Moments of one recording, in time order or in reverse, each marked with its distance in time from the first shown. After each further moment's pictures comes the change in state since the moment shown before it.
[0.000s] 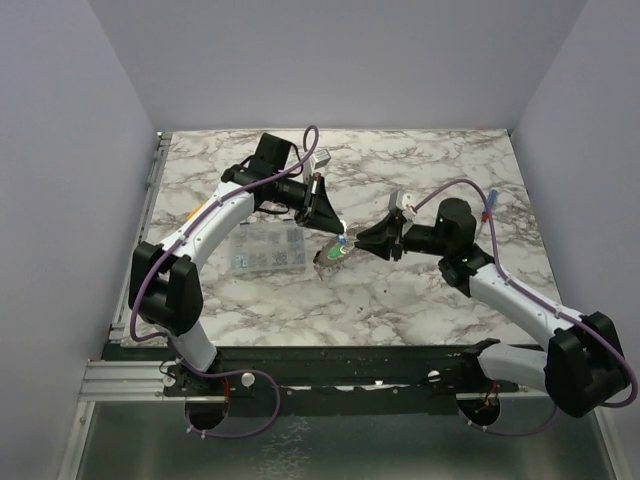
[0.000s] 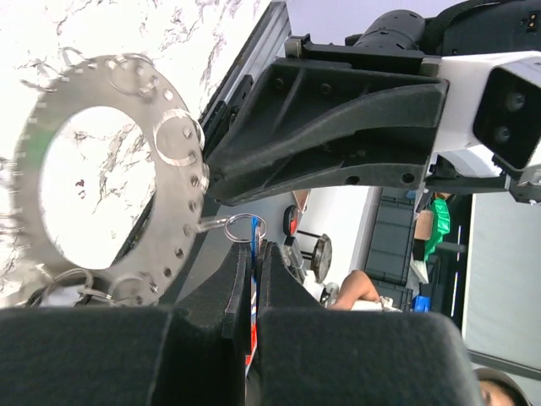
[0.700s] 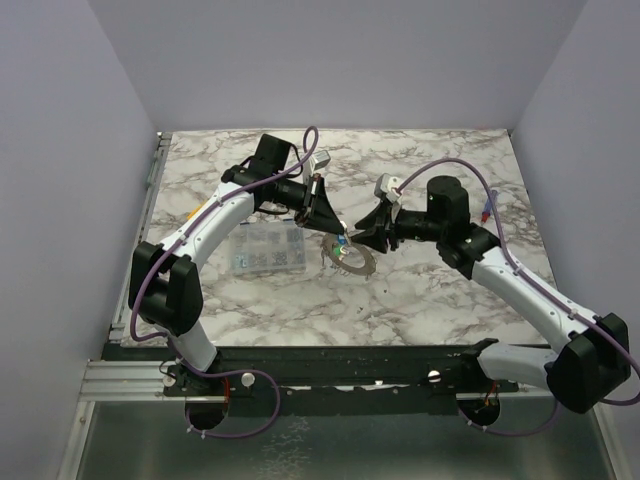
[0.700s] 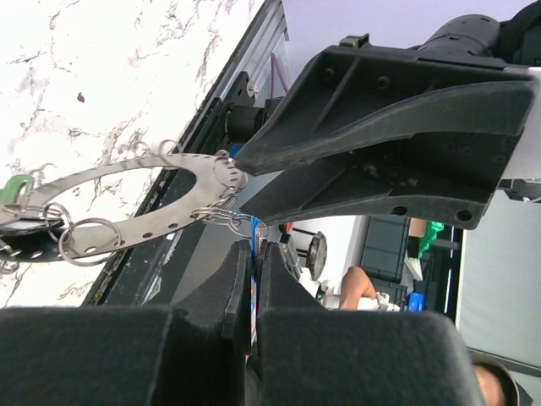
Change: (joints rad) left arm 0.006 0.000 -0.008 0.003 0.011 -0.011; right arm 0.057 0.012 0.276 -0.487 0.115 -0.128
